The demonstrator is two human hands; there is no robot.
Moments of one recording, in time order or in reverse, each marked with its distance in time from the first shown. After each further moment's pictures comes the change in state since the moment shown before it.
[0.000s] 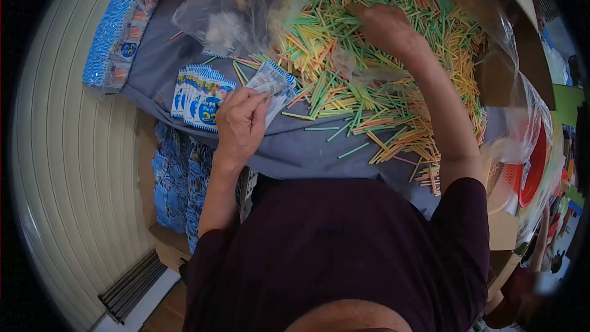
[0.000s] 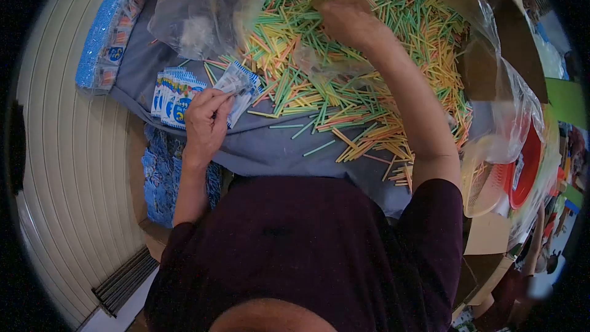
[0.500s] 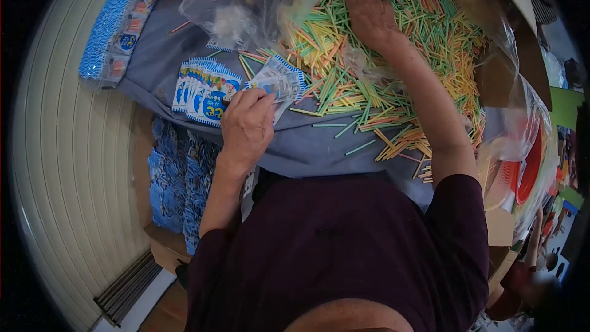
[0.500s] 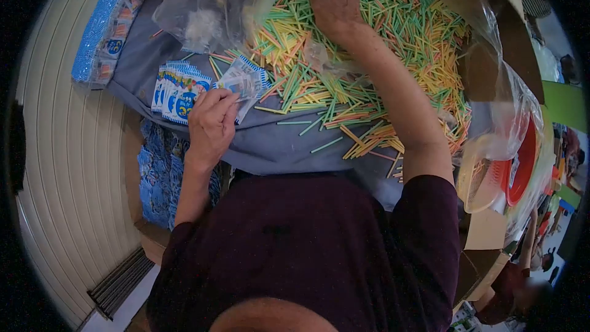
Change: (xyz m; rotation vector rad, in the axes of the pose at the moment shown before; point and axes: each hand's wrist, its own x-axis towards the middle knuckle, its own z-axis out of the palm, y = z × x) left_hand -0.011 -0.001 -0.005 0.149 0.021 0.130; right_hand 0.027 -0.017 0.044 -0.265 0.213 0.046
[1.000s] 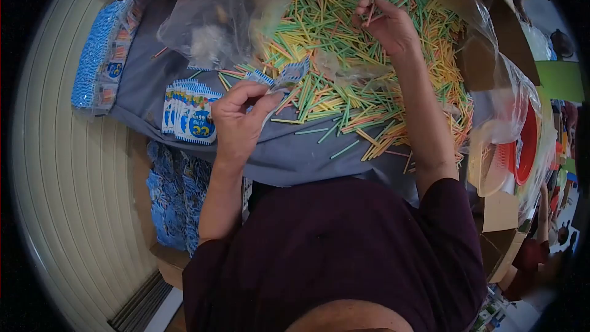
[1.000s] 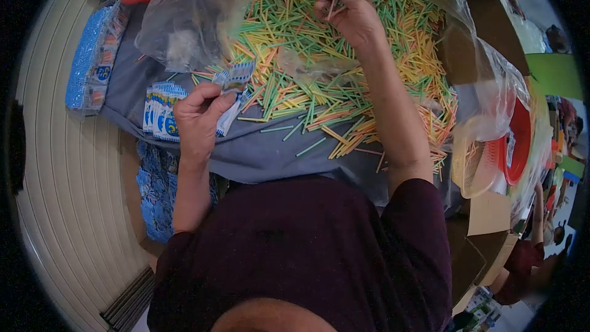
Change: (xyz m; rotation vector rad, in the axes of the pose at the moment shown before) left_hand 0.041 0.027 0.013 -0.982 0.115 -0.333; right_hand -0.042 0.067 -0.026 2.391 0.031 0.640
